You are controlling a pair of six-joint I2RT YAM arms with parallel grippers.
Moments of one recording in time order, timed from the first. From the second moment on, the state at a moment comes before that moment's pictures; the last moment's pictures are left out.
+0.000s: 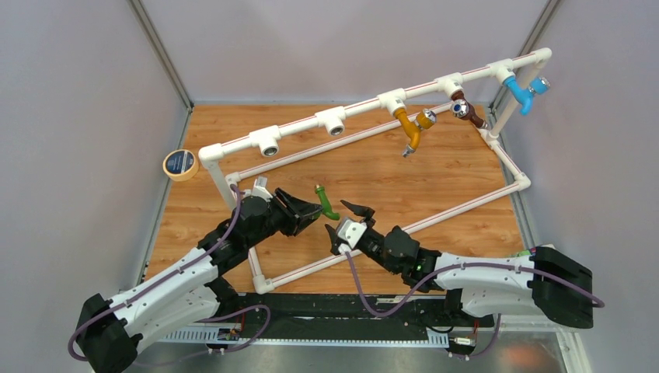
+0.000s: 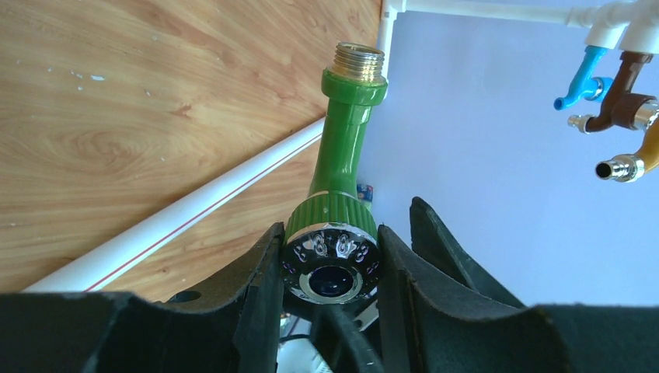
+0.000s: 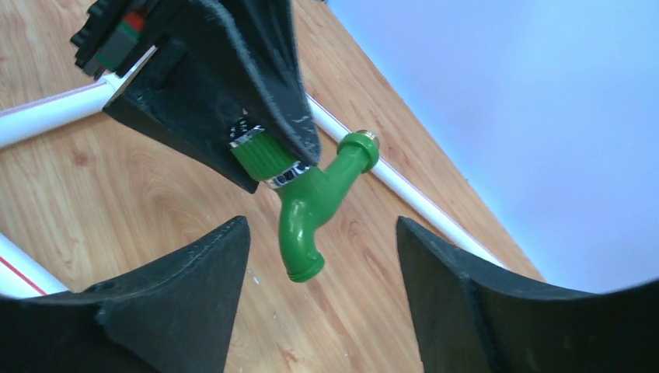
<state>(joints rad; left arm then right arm) -0.75 0.80 0.48 -0.02 0.02 -1.45 1.21 1.09 0.42 0.68 0.33 -0.49</state>
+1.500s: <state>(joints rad) -0.75 0.67 0.50 -0.17 0.01 -1.52 1.29 1.52 0.51 1.08 0.50 -0.93</state>
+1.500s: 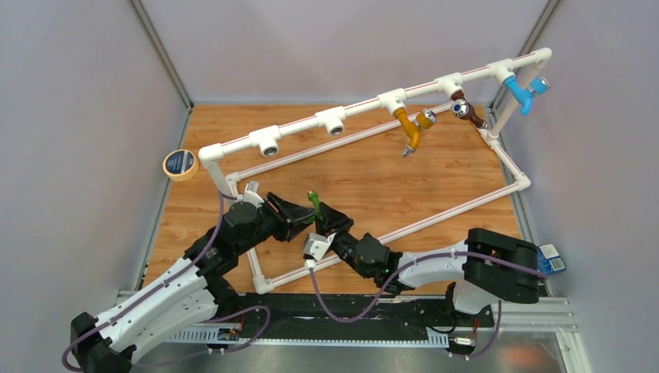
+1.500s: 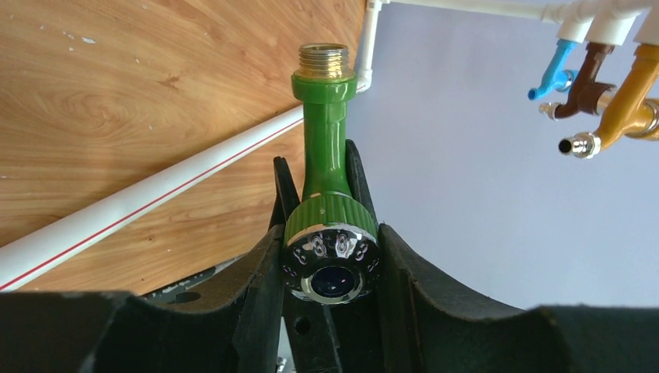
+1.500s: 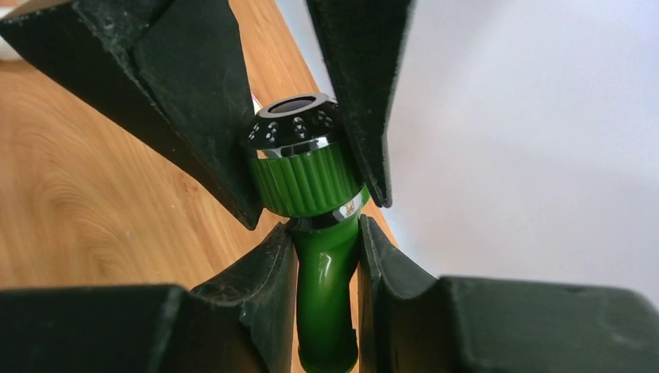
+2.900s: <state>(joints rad) -0.76 0.23 0.76 -0.45 -0.71 -0.12 1.21 0.99 0.58 0.50 0.32 -0.32</state>
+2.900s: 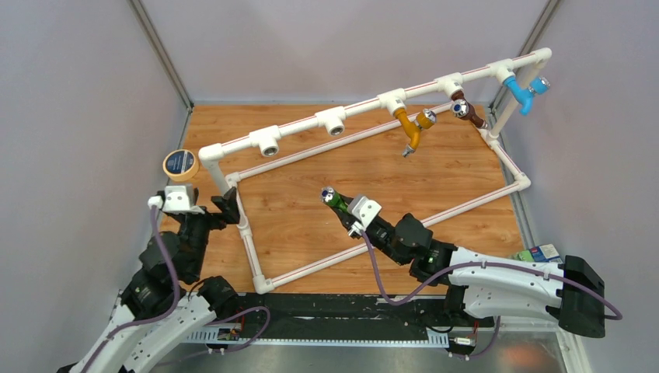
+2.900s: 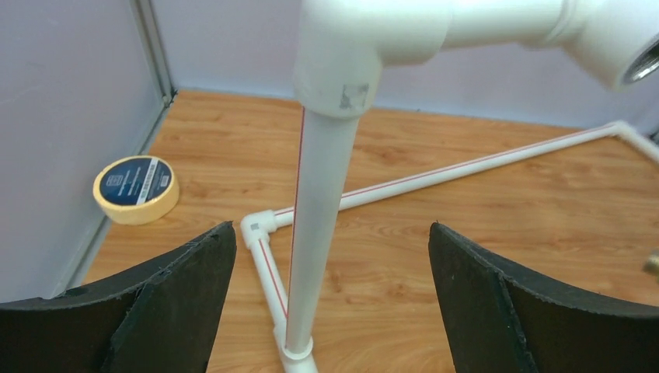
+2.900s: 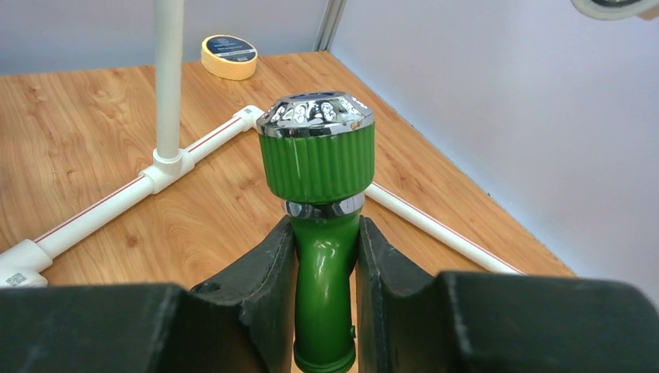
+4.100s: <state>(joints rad) -0.24 0.42 0.54 -0.02 -0.19 -0.04 1.24 1.02 0.58 0.73 0.35 -0.94</state>
